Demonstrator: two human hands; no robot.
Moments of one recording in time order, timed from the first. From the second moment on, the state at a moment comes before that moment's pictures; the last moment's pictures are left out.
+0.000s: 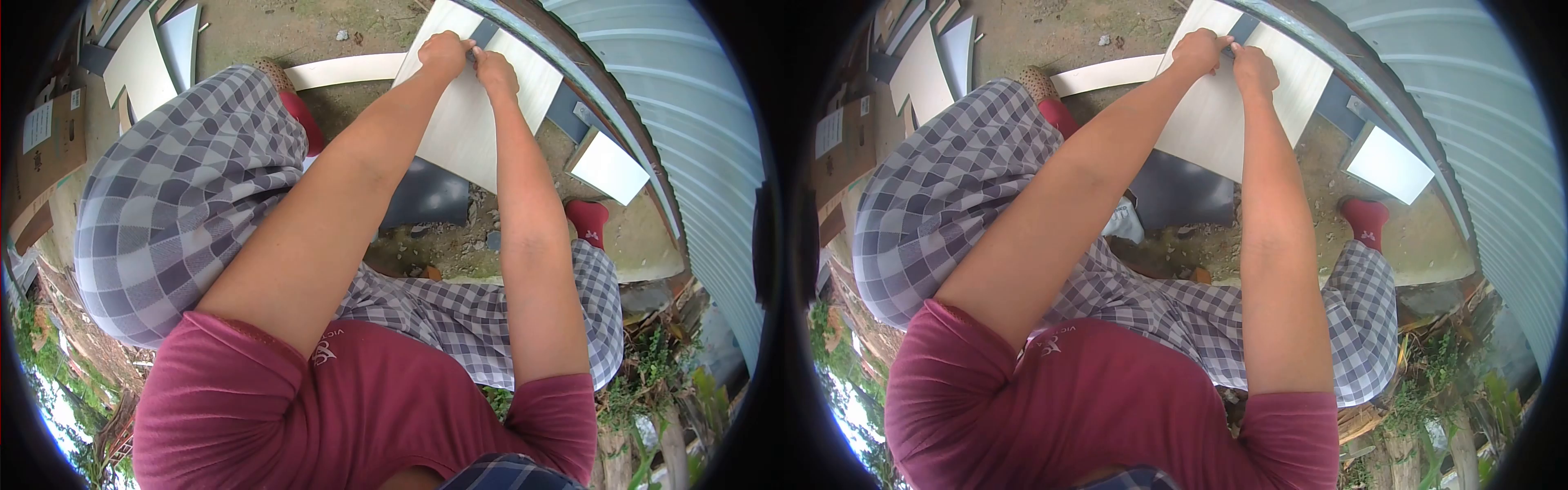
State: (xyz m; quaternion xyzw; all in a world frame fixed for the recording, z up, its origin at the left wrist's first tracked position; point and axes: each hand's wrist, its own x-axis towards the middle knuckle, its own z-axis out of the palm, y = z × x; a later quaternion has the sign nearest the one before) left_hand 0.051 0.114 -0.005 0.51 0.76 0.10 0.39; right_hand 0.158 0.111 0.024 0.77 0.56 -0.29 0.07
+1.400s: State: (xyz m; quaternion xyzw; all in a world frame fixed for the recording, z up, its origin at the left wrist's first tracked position) left_hand 0.040 -0.027 0.009 0.50 0.66 0.05 0.56; right_hand 0.160 -0.043 0.029 0.77 0.54 -0.34 0.10
